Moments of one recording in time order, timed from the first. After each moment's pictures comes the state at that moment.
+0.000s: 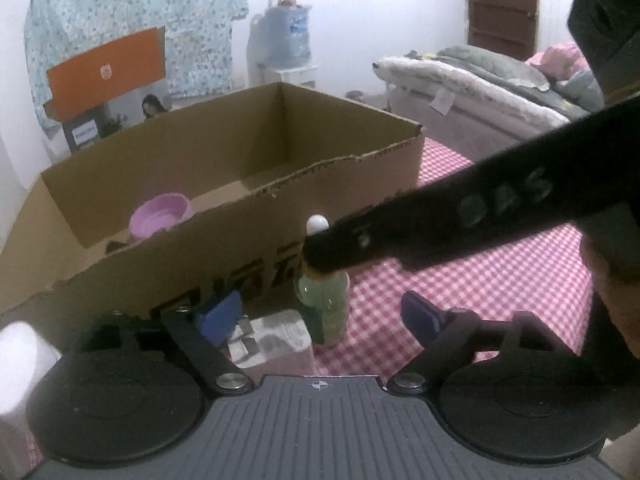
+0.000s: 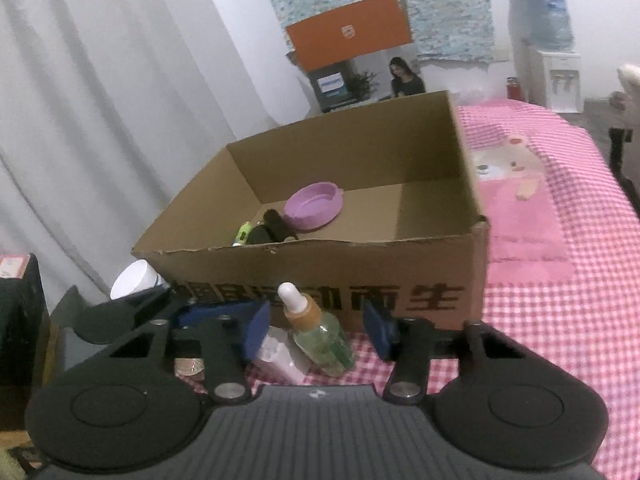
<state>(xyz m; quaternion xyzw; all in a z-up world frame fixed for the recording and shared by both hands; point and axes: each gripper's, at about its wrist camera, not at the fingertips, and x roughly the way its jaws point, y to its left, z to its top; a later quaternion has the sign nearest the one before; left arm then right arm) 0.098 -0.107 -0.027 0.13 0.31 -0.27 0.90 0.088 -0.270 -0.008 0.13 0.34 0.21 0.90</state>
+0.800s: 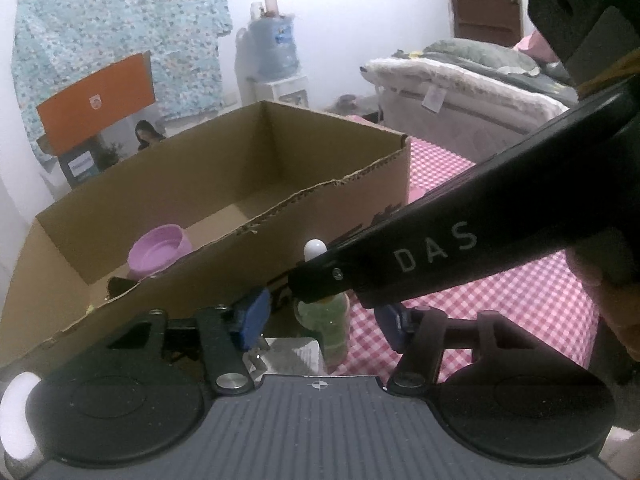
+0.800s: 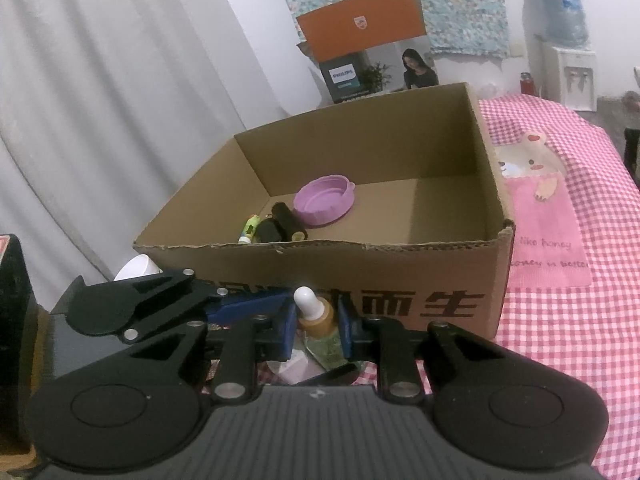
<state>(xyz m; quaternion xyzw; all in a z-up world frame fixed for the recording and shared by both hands) 0.101 -0.122 -0.022 0.18 0.29 -0.28 0.90 0.098 -0.268 -0.009 0.13 0.35 0.23 0.90</state>
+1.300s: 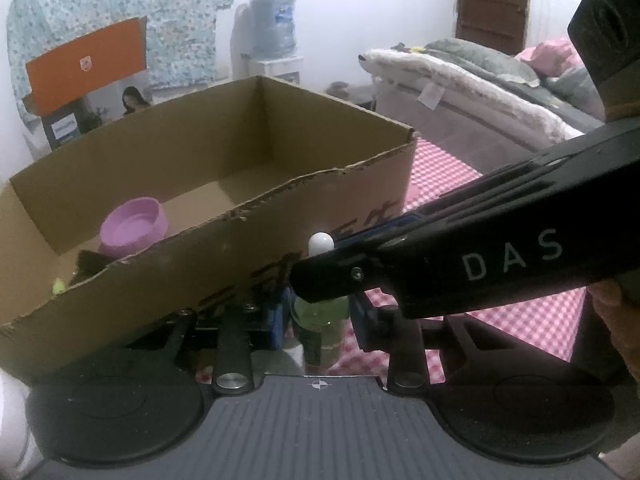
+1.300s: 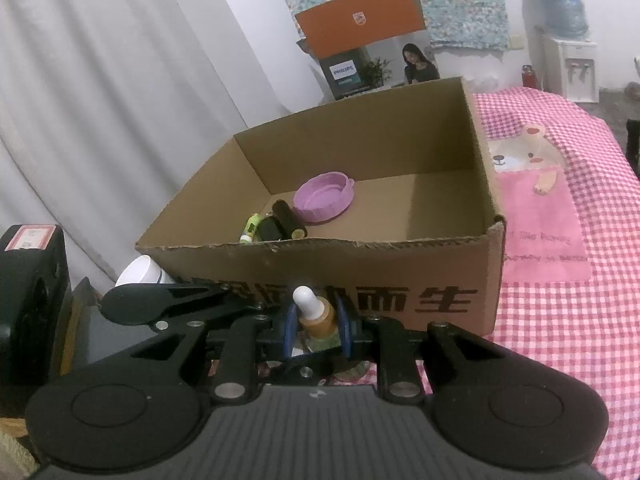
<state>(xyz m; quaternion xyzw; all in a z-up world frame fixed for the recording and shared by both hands) 0.119 -0.120 -0.025 0.12 0.33 -0.30 0.89 0.098 -0.275 -0.010 0.14 0.36 0.23 0.89</state>
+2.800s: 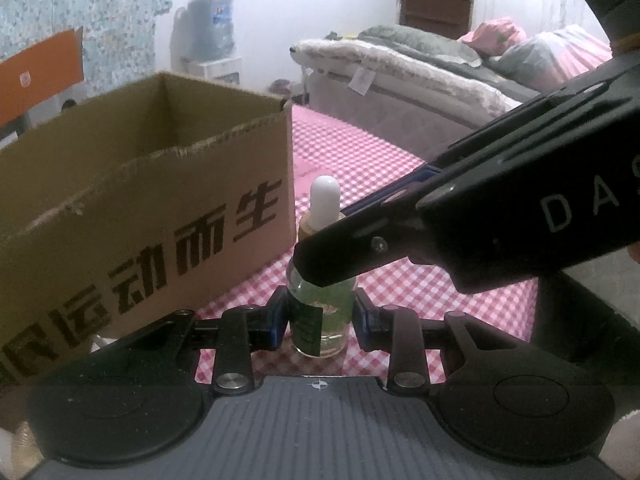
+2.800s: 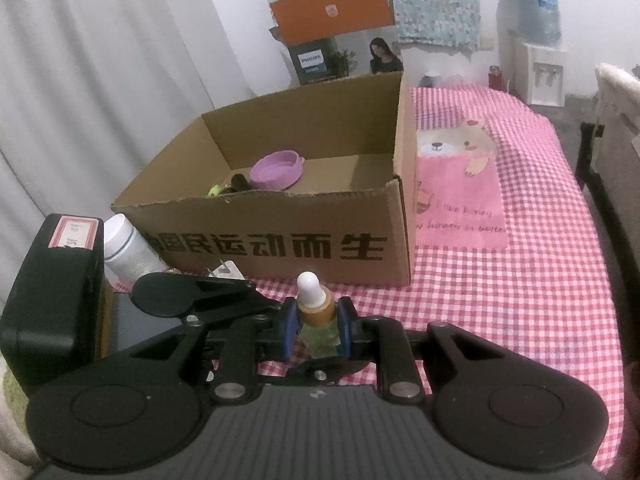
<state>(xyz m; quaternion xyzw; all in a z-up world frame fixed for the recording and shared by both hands) 0.090 -0.159 -0.043 0.14 0.32 -0.37 0.86 0.061 -0.313 0.000 0.10 0.38 0.19 0.90</state>
